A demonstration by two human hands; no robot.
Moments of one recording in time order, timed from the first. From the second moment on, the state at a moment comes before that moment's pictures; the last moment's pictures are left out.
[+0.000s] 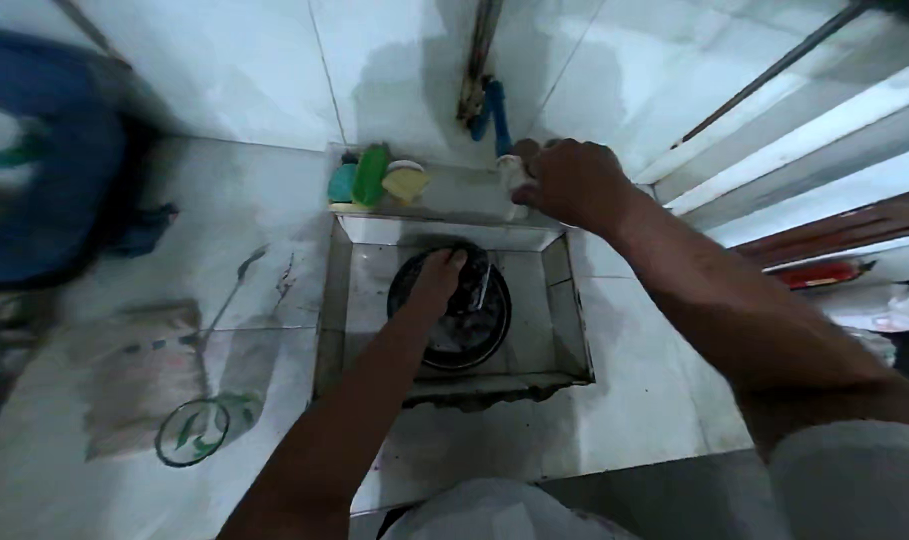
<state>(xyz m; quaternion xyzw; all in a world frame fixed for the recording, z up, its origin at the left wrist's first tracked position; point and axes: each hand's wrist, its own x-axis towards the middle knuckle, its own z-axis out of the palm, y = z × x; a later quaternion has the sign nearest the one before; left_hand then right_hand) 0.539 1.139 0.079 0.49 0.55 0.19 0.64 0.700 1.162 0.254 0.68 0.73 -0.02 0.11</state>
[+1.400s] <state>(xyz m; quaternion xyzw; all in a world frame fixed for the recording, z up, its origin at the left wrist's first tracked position) 0.563 1.147 0.043 0.41 0.52 0.35 0.66 0.735 1.161 0.117 0.61 0.71 -0.36 -0.06</state>
